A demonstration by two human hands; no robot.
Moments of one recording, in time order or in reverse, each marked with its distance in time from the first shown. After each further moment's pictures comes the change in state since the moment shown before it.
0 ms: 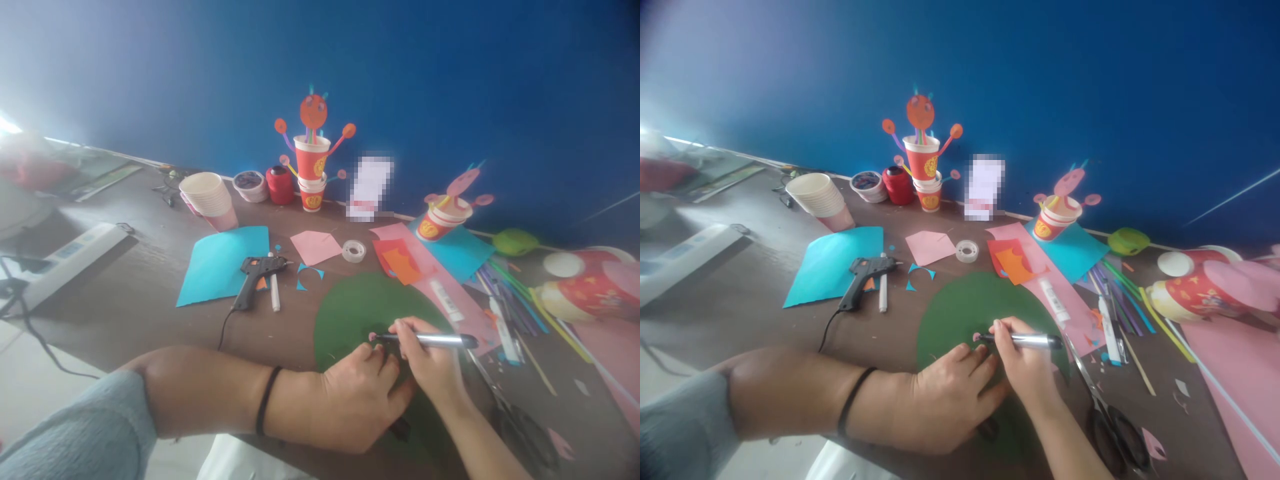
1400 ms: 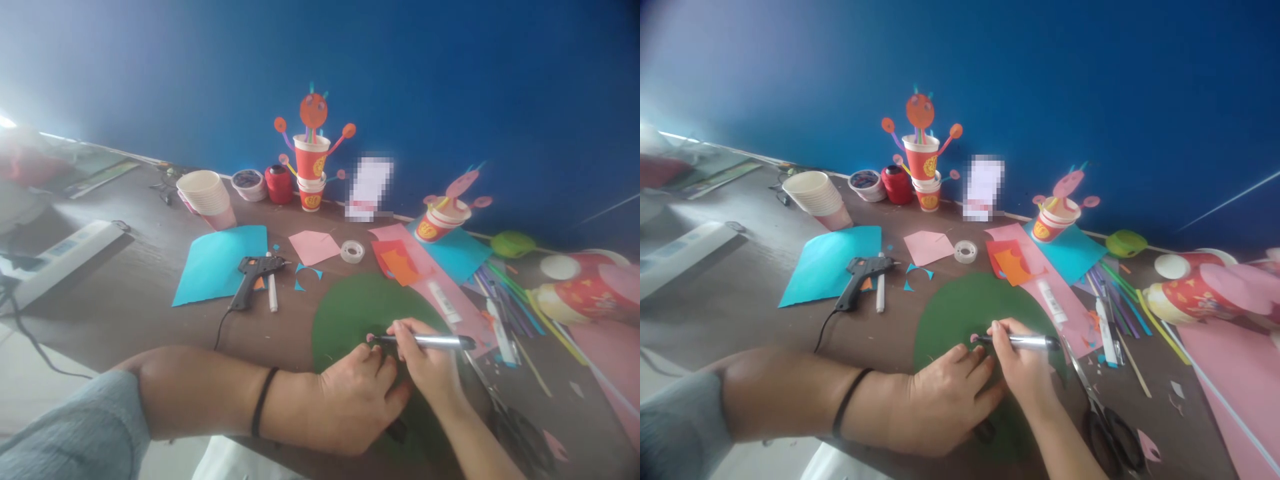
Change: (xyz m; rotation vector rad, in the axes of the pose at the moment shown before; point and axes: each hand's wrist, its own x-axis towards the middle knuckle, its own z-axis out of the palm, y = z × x) left_hand 0.000 -0.001 0.001 0.009 -0.013 0.003; right_hand -0.001 0.004 0.001 0.023 -0.021 0.031
